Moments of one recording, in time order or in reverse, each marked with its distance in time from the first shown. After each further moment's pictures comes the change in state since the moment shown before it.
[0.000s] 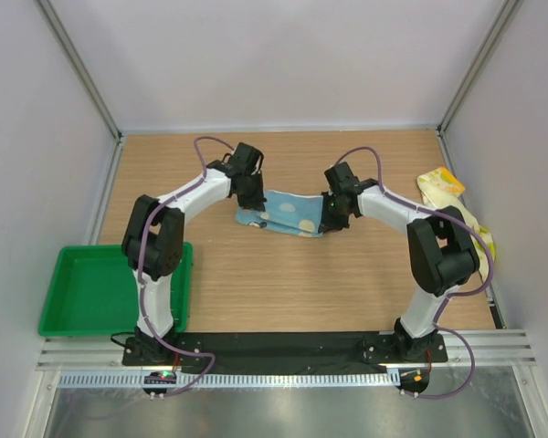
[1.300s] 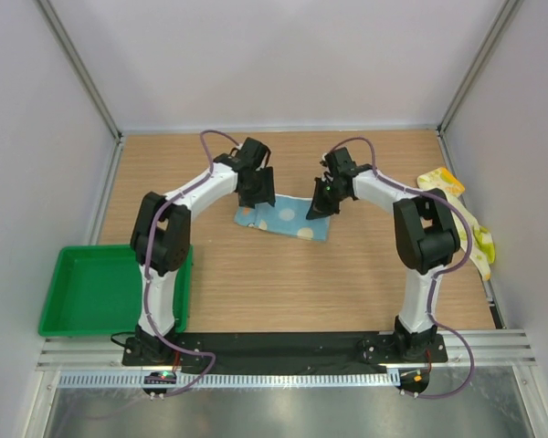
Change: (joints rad) left arm -0.021 0.043 0.128 -0.099 -0.068 0.005; right arm -0.049 0.157 0.225 0.005 -0.234 -0.020
